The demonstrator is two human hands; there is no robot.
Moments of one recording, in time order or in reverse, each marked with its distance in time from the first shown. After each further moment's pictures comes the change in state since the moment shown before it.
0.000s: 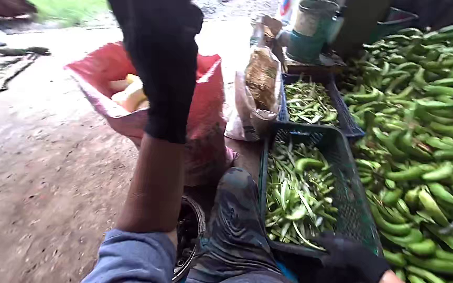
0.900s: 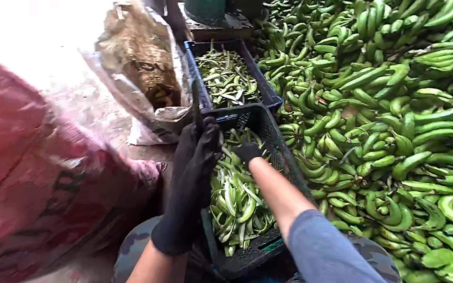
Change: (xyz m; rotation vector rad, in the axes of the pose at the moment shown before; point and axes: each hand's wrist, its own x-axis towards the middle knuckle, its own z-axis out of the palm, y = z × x) left_hand -0.145 0.127 0.144 -1.475 -0.861 -0.688; right_hand 0.164 0.010 -0.185 0.698 0.575 0.535
